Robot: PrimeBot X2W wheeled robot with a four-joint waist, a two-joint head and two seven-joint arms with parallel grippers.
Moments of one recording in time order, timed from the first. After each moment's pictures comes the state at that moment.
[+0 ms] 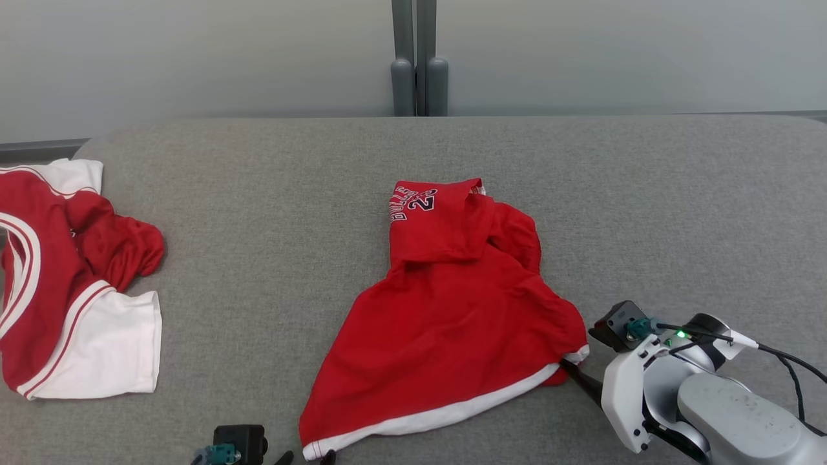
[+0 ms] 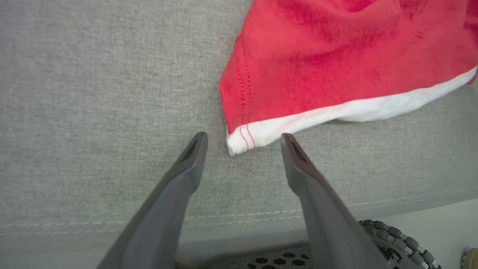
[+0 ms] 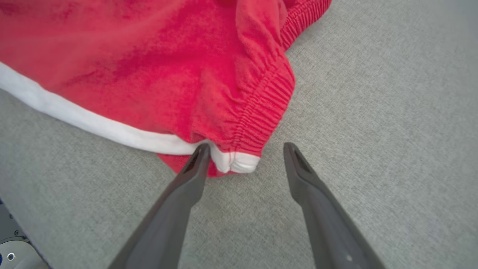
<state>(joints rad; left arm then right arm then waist) 0.14 0.06 -0.18 0.20 -0.39 -0.11 0.35 -0.49 -0.51 0.95 0.54 0.57 0.13 0.08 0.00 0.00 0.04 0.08</state>
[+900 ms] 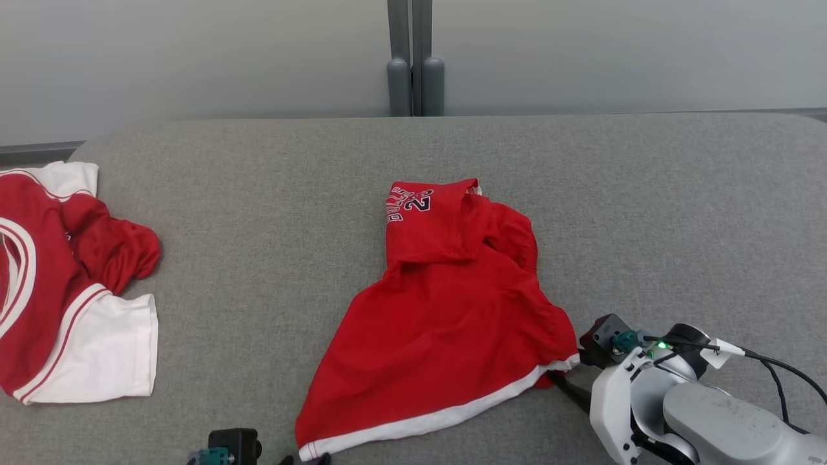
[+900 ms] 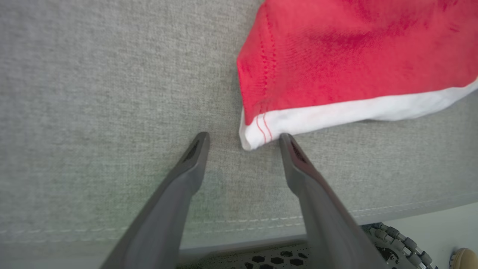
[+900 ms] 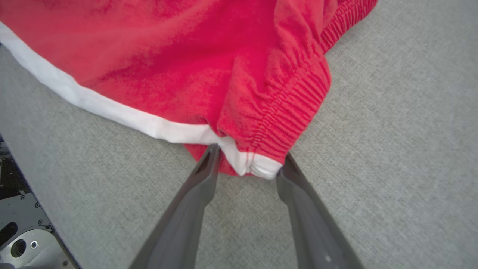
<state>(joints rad) 0.07 0.06 -0.19 0.41 -0.44 -0.12 0.28 -0.56 -0.51 1.14 0.57 0.69 0.13 -0.01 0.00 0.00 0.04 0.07</state>
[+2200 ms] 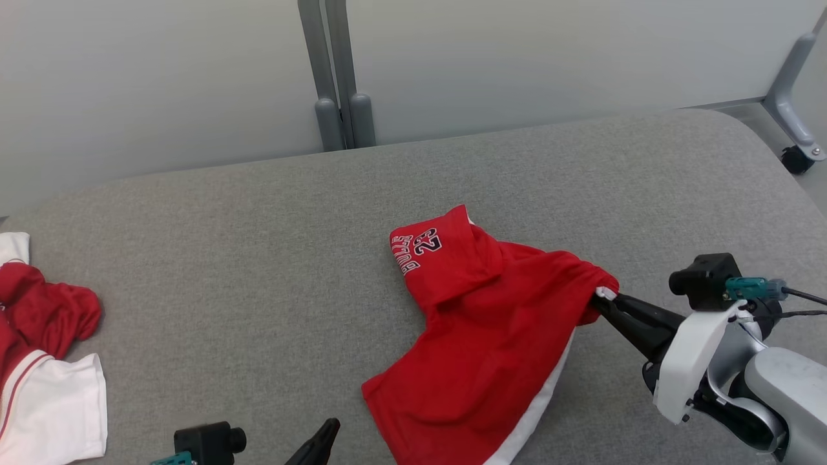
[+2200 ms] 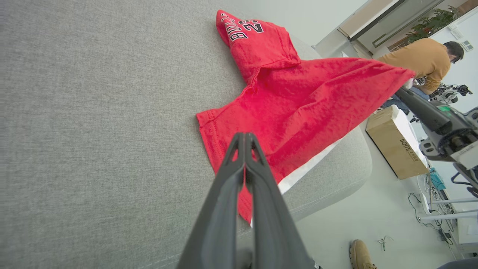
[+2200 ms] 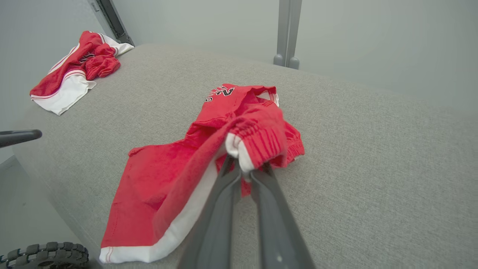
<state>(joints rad) 0.26 0.15 -0.26 -0.16 -0.79 -0.09 0.32 -0.44 -0.75 0.86 0.11 0.89 0.13 -0.04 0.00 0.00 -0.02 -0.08</state>
